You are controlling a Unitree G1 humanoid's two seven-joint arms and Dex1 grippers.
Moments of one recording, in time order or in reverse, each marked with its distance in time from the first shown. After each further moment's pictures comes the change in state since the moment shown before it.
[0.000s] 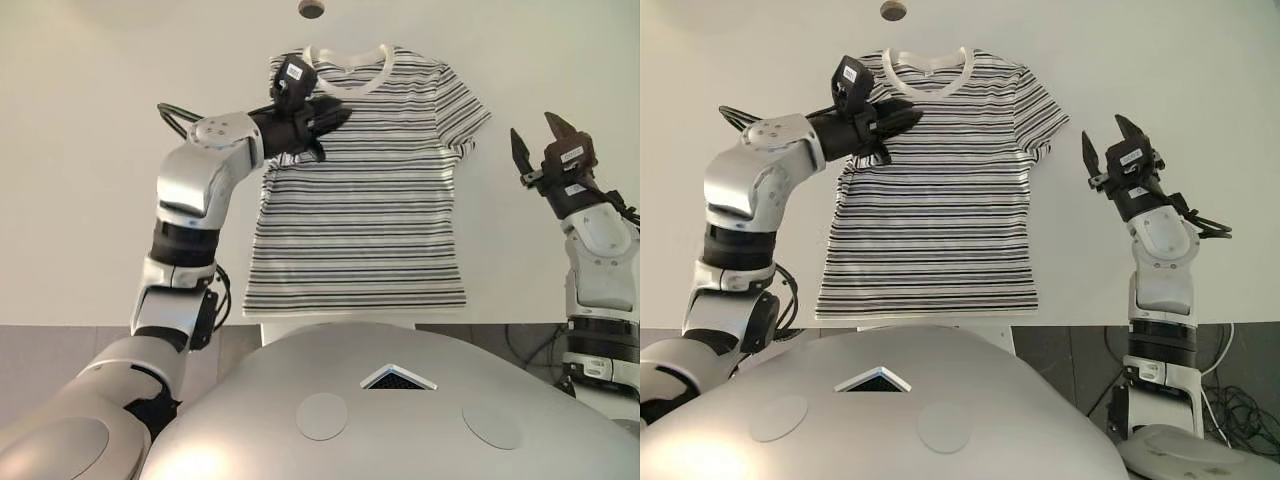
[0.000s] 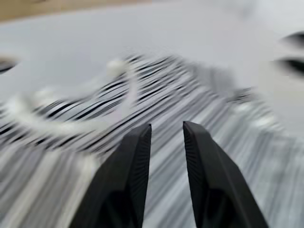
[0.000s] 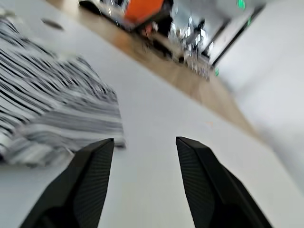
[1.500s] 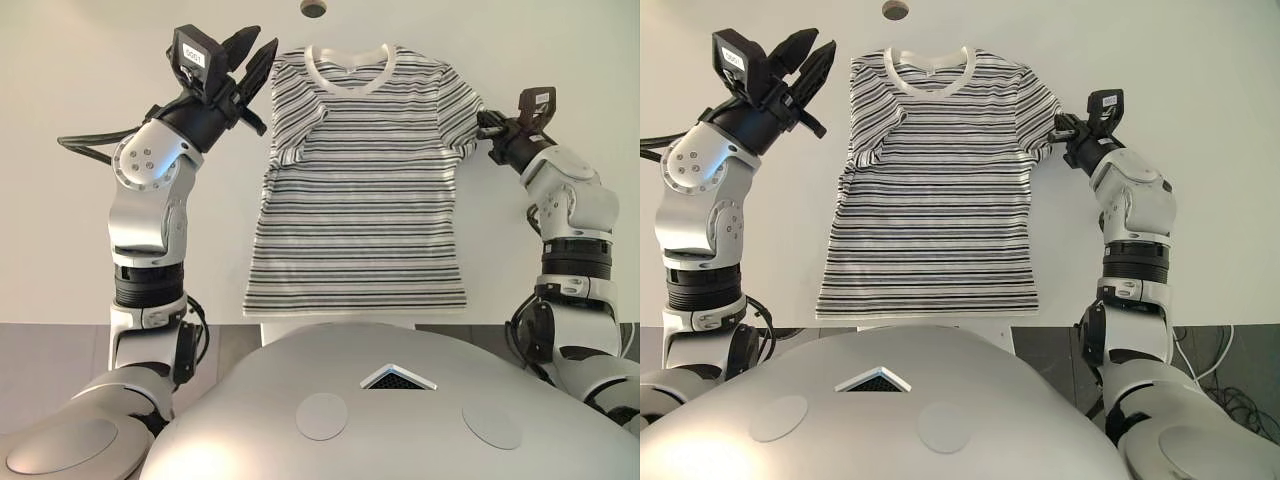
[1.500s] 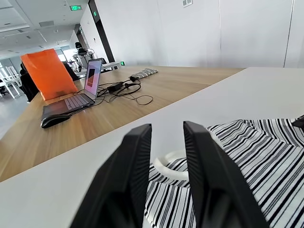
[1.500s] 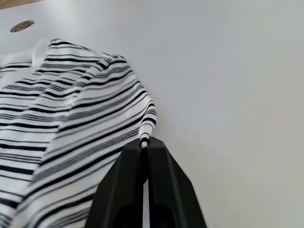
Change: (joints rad) left arm 0.185 0.074 0.171 -0.066 0.157 -0.537 0.151; right arm -0.395 0.103 0.037 0.214 0.300 0.614 0.022
